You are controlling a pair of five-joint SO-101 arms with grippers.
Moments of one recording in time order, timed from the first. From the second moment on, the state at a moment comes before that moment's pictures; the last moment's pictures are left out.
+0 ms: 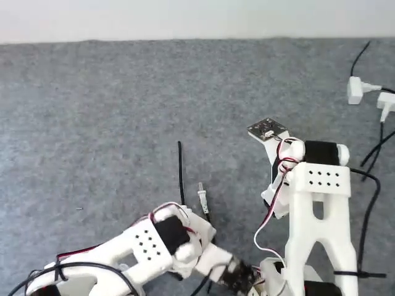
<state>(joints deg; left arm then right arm) 53.5 -35.0 53.9 78.0 -59.0 2.4 -27.3 28.9 100.4 34.5</state>
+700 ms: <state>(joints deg) 16.0 -35.0 46.5 55.7 -21.2 2.4 -27.3 28.9 100.4 34.5</state>
